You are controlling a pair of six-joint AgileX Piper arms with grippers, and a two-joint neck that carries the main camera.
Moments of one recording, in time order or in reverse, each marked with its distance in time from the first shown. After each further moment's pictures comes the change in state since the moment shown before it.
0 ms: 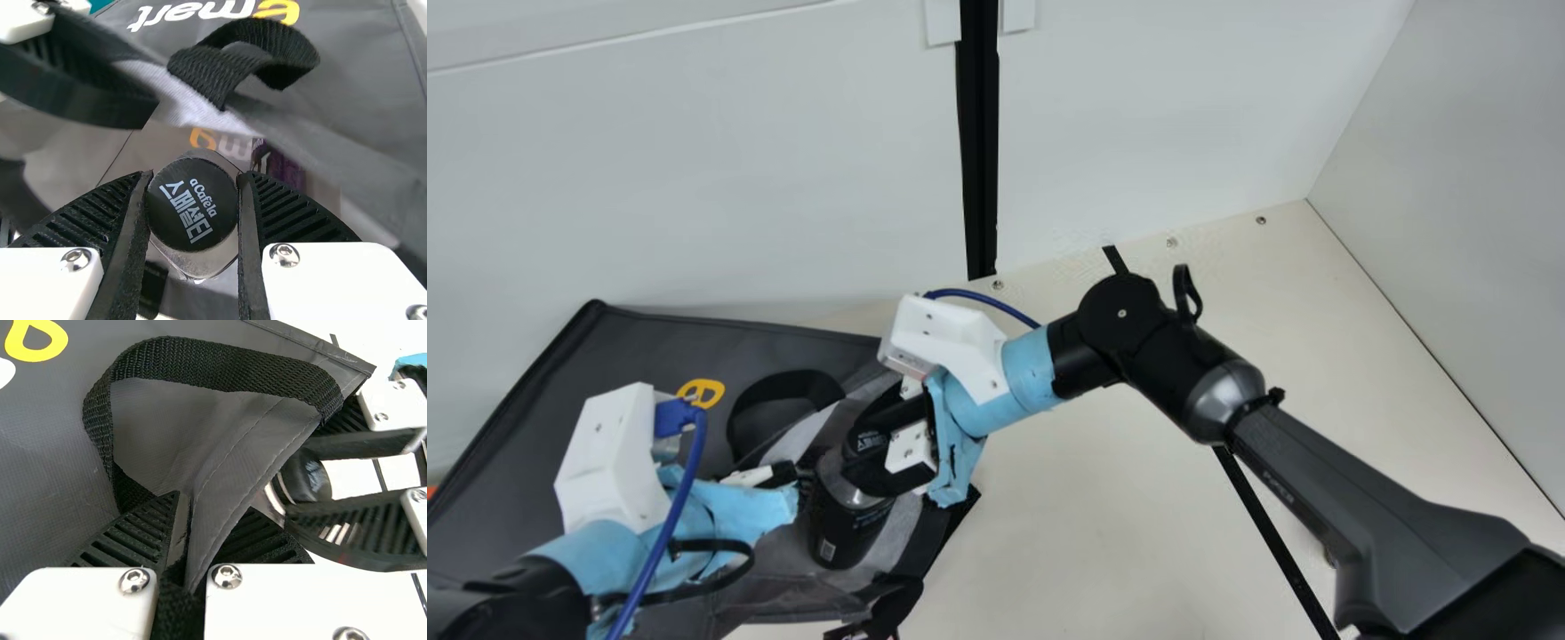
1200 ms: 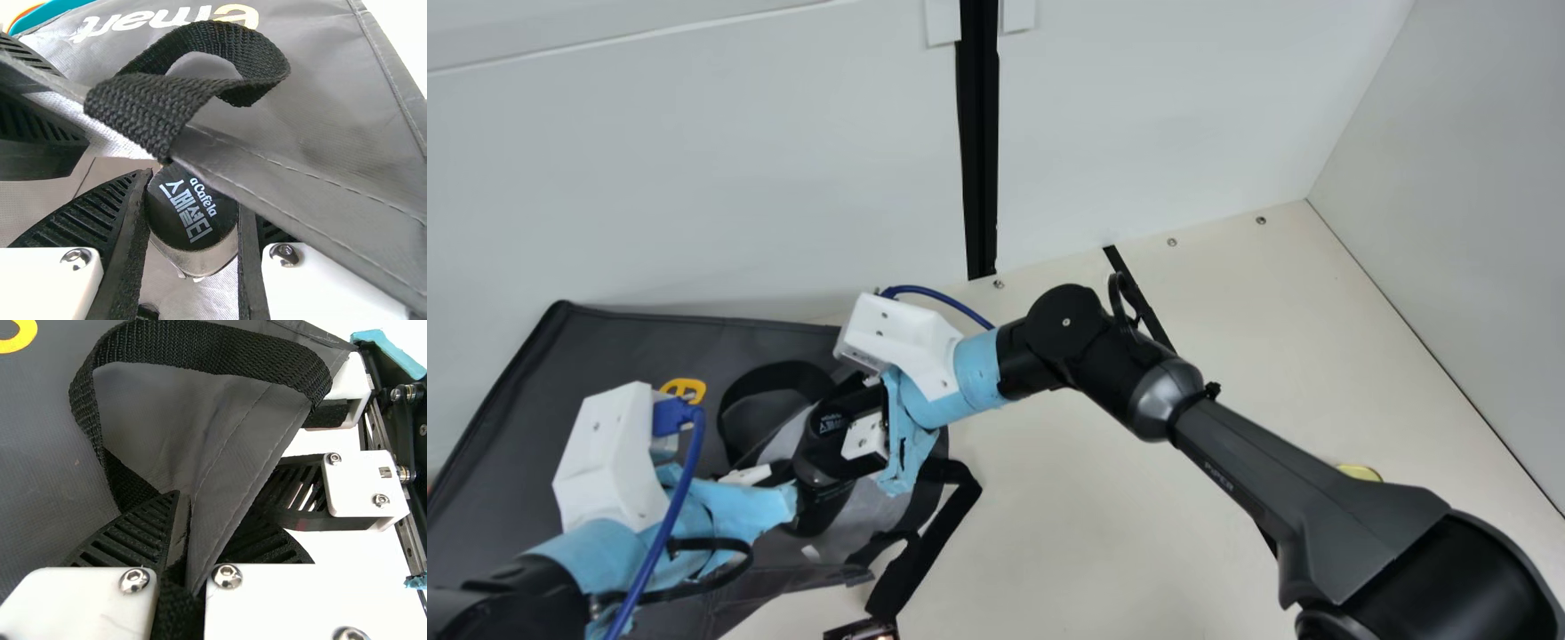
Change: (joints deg) left arm 0.0 0.0 0.0 0.0 0.0 0.0; right arm 4.0 4.2 -2.6 1.5 -9.2 -2.2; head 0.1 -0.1
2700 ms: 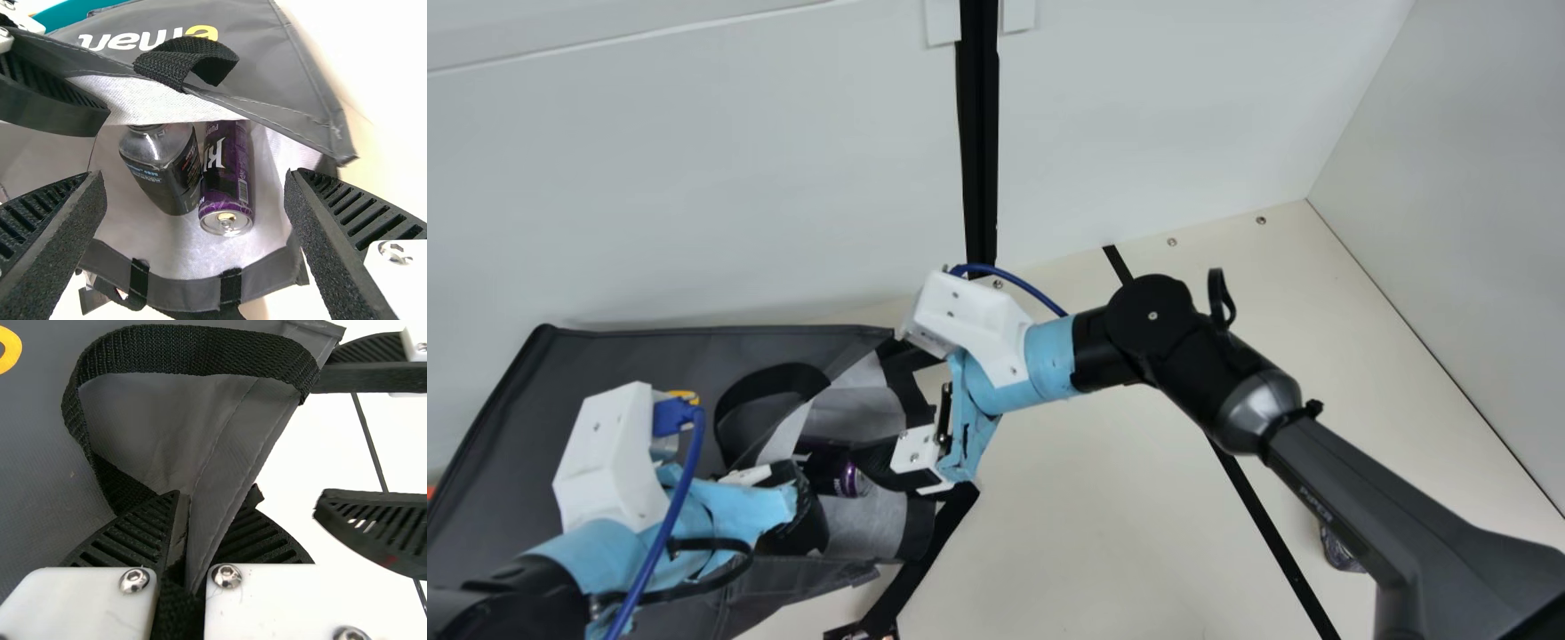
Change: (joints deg) left arm 0.0 0.0 0.0 0.0 0.0 0.0; right arm -7.3 -9.2 5.8 -1.1 2.9 -0.4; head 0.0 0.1
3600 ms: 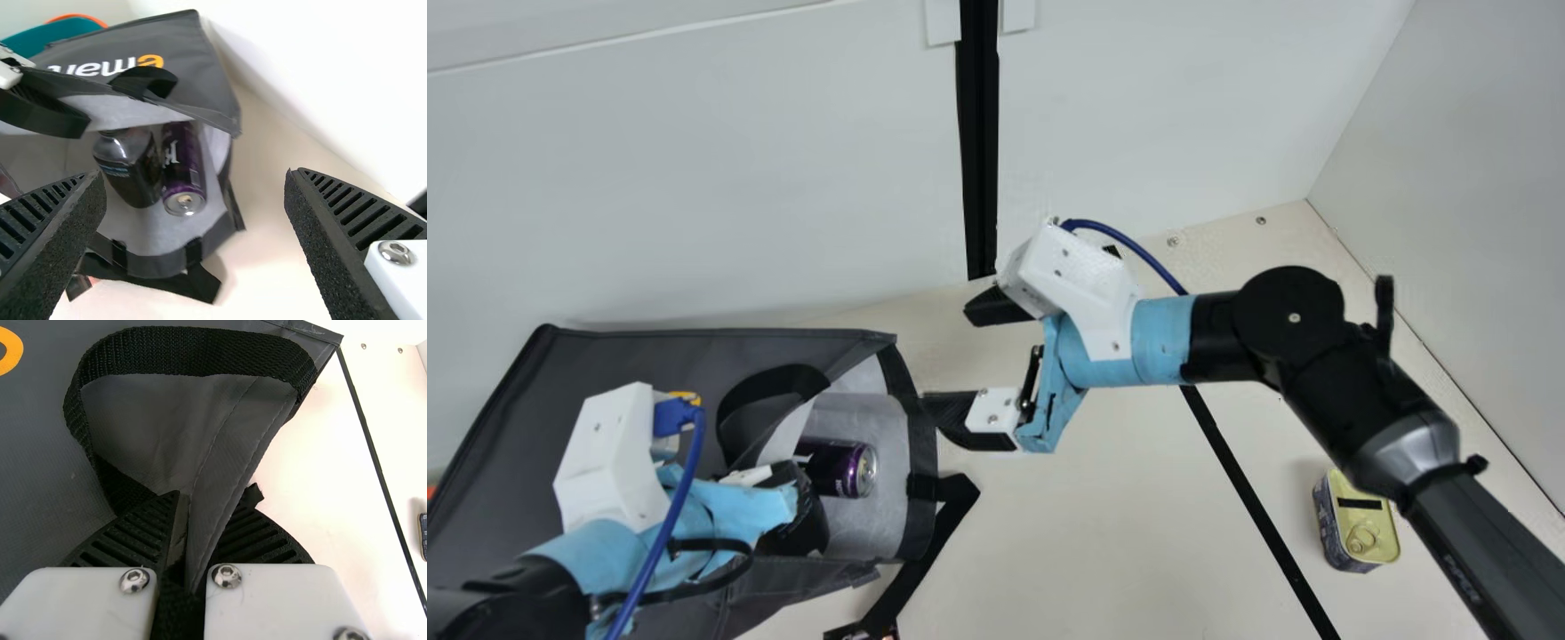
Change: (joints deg) left arm 0.0 0.0 0.0 0.0 0.0 0.0; right arm -9.8 -11.7 3.5 -2.9 0.9 4.7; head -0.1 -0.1
